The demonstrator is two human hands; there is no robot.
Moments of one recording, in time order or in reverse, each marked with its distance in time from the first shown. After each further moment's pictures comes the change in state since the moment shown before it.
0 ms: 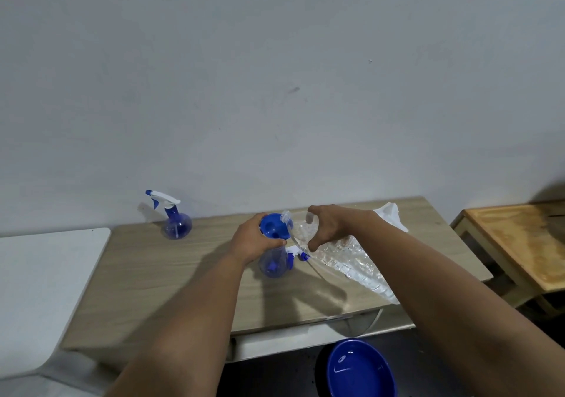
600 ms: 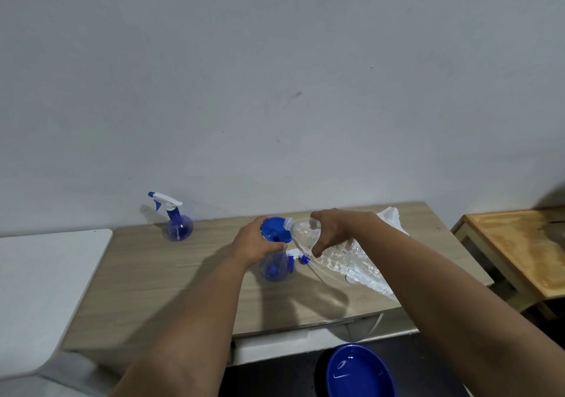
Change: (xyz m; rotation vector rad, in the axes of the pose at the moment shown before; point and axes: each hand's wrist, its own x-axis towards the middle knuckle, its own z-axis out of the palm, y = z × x) left_hand 0.000 -0.002 0.001 0.034 0.008 -0.012; right_hand -0.011 -0.004 -0.005 -0.096 -0.008 -0.002
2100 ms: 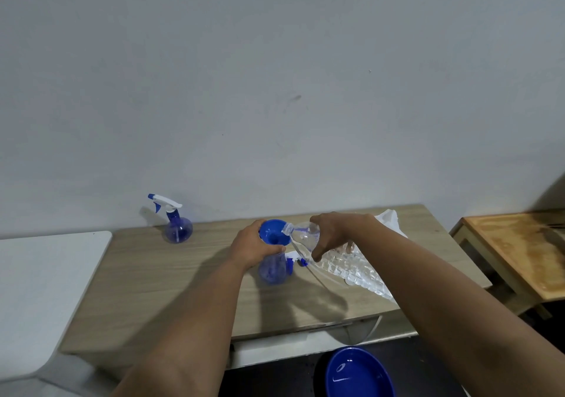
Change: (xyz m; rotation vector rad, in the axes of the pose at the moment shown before) left_hand -0.005 0.003 -0.001 -0.007 0.004 -0.008; right_hand -0.007 -0.004 -0.001 -0.041 -0.015 -0.014
